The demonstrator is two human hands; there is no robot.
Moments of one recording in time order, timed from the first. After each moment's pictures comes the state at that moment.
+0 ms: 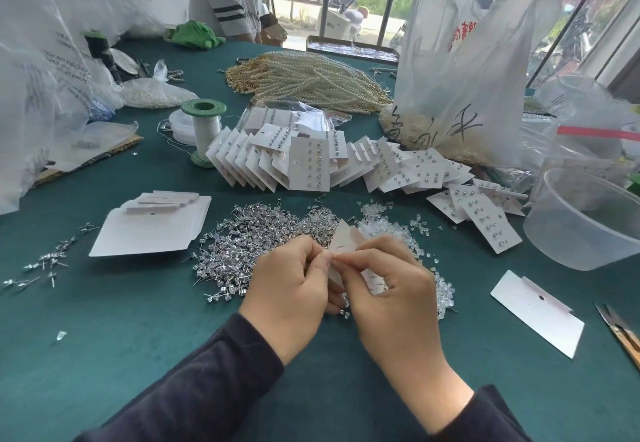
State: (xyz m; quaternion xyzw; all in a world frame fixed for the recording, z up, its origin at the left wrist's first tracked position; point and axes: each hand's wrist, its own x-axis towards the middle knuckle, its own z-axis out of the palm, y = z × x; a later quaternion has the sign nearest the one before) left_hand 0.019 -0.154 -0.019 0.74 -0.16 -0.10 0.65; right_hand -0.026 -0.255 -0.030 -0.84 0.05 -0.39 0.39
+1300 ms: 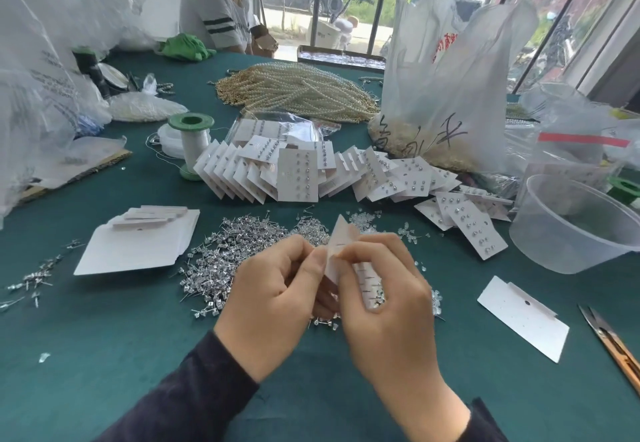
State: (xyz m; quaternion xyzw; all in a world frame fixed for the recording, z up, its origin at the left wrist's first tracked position) left_hand 0.017 -0.147 -0.007 0.67 -0.22 -0.10 0.70; right_hand -0.032 -0.253 -0.018 -0.82 0.04 -0.42 0.38
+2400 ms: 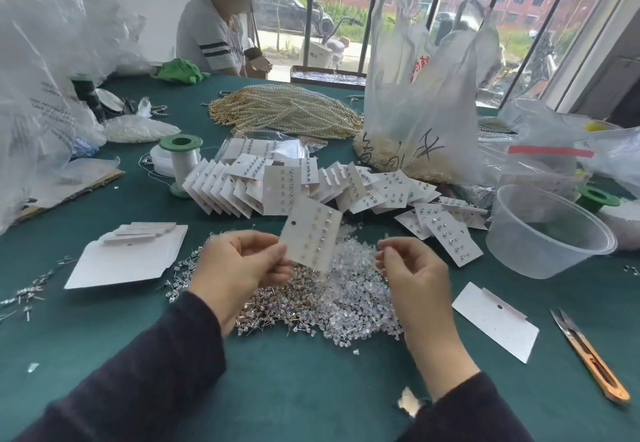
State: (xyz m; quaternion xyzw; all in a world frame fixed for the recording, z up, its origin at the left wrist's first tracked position) left_hand 0.051 -0.147 0.003 0.65 -0.05 -0.17 0.74; right_hand -0.029 -0.323 -0.022 -0.73 0.23 -0.31 0.57
